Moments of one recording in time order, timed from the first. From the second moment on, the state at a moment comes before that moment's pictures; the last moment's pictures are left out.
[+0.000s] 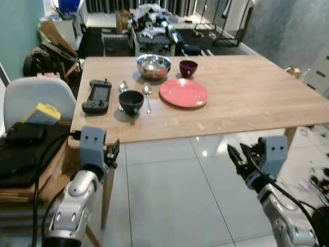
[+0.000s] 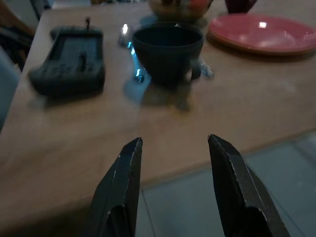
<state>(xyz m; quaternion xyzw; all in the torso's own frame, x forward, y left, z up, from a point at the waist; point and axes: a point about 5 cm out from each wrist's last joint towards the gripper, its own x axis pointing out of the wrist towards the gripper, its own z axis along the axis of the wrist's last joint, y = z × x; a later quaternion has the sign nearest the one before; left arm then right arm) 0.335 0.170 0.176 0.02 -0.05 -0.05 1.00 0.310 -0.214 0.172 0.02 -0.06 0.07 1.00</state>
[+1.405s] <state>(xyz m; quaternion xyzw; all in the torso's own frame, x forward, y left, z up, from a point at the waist) 0.347 0.139 0.183 0.09 -0.09 -0.05 0.99 0.309 -0.212 0.179 0.02 -0.08 0.07 0.99</state>
